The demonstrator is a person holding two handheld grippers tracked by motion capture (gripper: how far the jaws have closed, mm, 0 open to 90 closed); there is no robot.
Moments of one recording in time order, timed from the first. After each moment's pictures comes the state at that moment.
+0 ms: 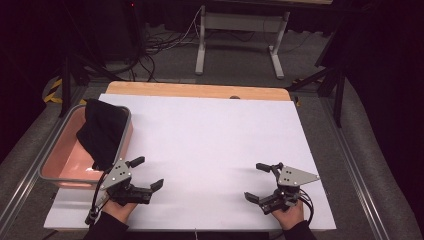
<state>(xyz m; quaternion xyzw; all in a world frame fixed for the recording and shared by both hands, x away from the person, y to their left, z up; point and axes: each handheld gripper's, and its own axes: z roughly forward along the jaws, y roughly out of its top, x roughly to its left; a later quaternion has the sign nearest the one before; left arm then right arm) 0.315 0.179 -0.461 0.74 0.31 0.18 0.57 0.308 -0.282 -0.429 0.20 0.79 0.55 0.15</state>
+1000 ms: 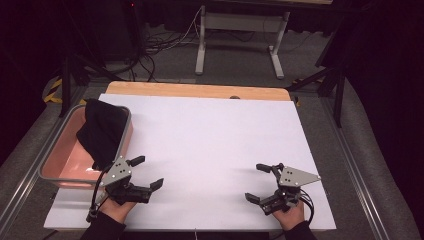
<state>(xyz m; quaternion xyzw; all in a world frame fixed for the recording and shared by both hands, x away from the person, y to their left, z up) 0.316 0.180 -0.448 0.76 0.30 0.16 0.56 0.307 -0.283 -0.429 0.20 0.79 0.56 0.14</state>
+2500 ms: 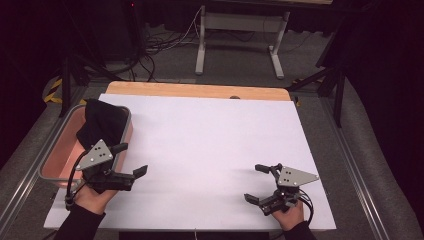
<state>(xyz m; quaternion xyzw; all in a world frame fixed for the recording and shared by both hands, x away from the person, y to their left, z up) 0.321 0.216 -0.389 0.77 0.32 0.18 0.53 0.307 -0.282 -0.430 0.20 0.80 0.56 0.13</state>
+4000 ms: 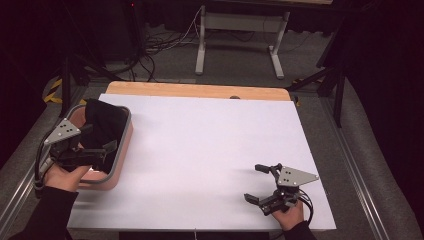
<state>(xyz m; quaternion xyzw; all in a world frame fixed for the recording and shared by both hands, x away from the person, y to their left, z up) 0.359 0.285 -0.373 0.73 0.41 0.23 0.49 0.308 -0.282 -0.431 0.20 0.80 0.56 0.14</state>
